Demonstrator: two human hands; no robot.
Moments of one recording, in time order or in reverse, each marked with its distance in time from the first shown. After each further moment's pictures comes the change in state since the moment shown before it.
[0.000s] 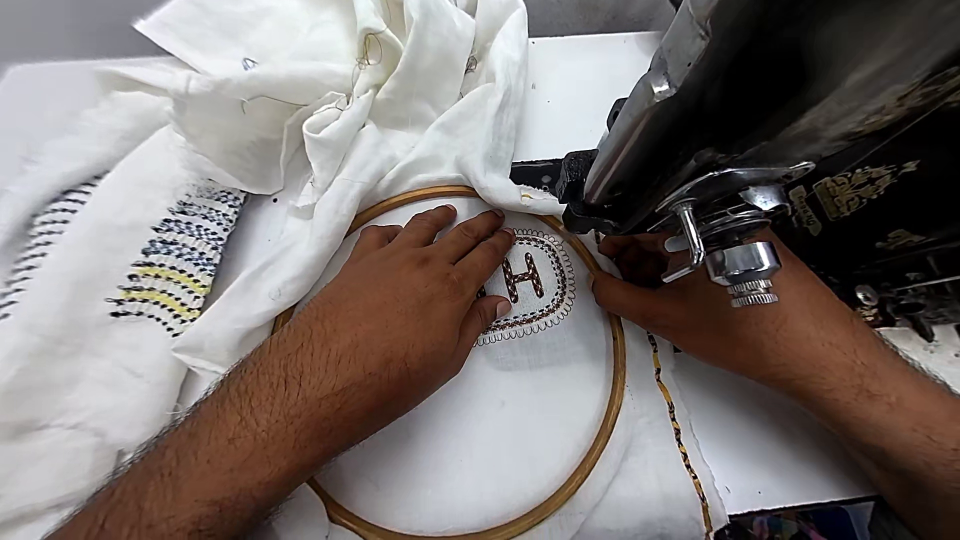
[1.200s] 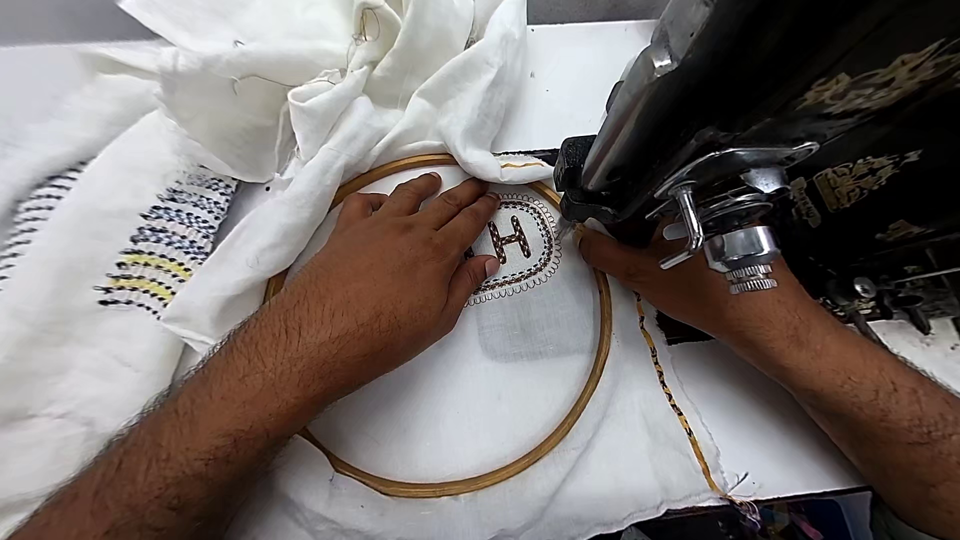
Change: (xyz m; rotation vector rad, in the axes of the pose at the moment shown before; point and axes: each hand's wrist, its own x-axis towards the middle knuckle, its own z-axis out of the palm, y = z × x) left_hand 0.011 -0.015 0.009 0.010 0.059 -0.052; right_hand 0.027 0.023 0.024 0.137 0.116 -0.090
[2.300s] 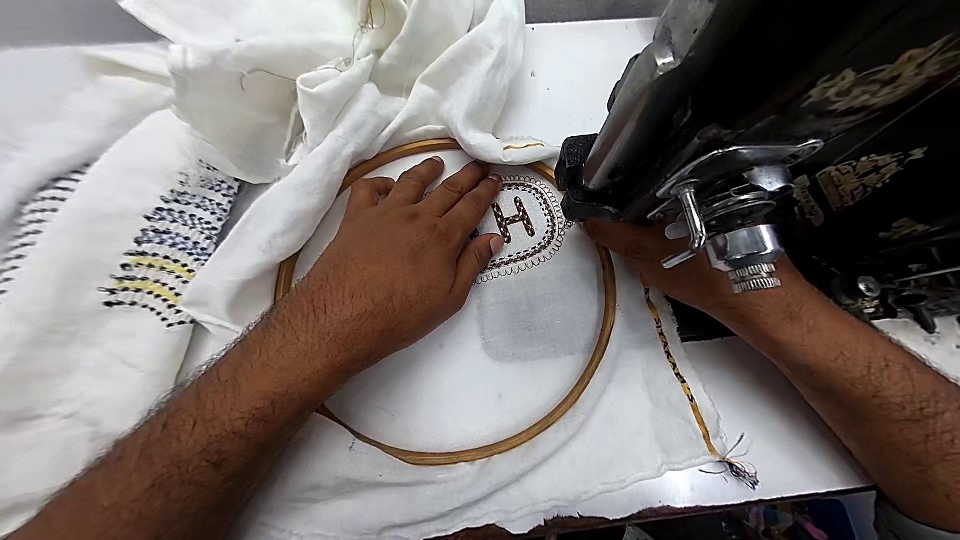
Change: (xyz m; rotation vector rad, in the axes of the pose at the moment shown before) left_hand 0.012 -0.005 0.010 0.001 0.047 -0.036; right_hand 0.010 0.016 0.004 0.000 0.008 0.001
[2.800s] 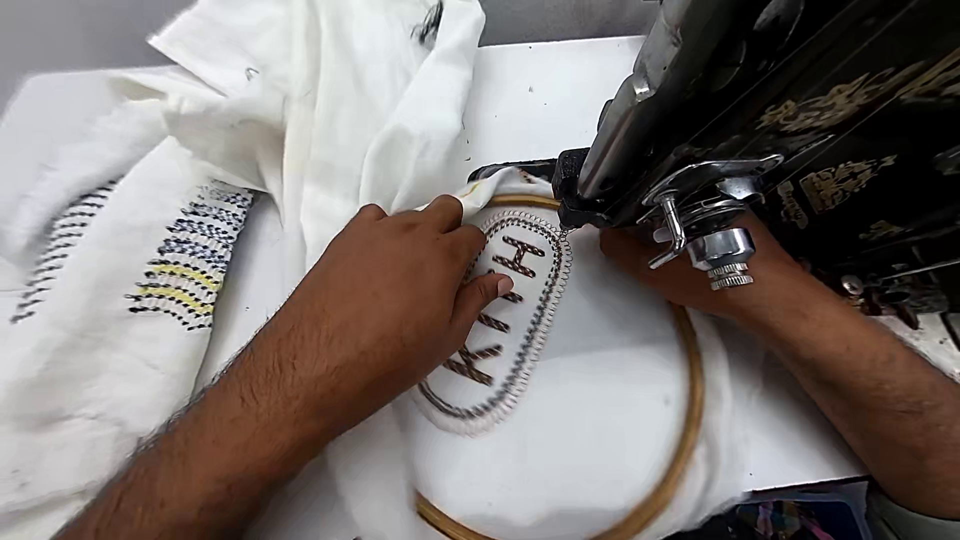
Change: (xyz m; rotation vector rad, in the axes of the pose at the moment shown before) left_hand -0.018 0.019 -0.034 0.000 -0.026 0.035; right_hand -0.008 -0.027 -0.026 -0.148 0.016 -0.257
